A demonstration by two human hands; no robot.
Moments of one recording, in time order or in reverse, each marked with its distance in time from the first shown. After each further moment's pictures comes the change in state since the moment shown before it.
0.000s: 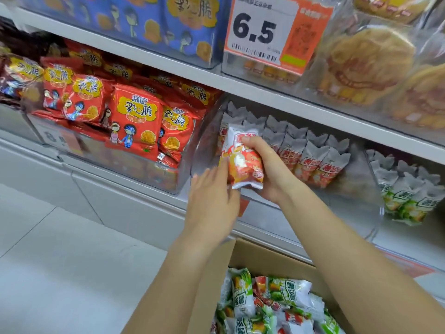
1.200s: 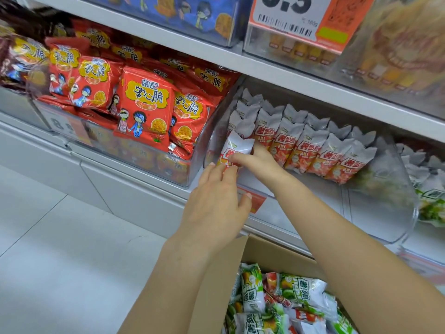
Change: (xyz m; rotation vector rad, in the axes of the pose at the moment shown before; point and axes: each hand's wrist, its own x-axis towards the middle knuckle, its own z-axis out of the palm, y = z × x) left_hand -0.014 0.001 -0.024 0.178 -0.147 -0.026; right_hand 0.063 0.036 -0.003 -0.711 0.180 -0.225
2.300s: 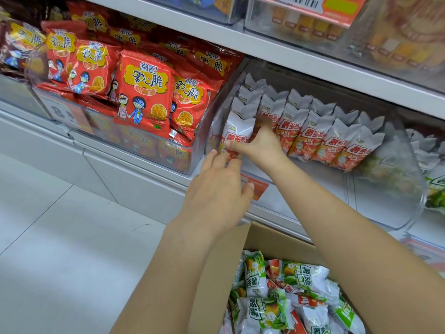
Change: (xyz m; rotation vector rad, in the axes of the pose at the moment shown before) left_hand 0.002 0.000 0.002 0.106 -0.050 0.005; right_hand 0.000 -0.001 0.003 -0.140 0.197 -0.067
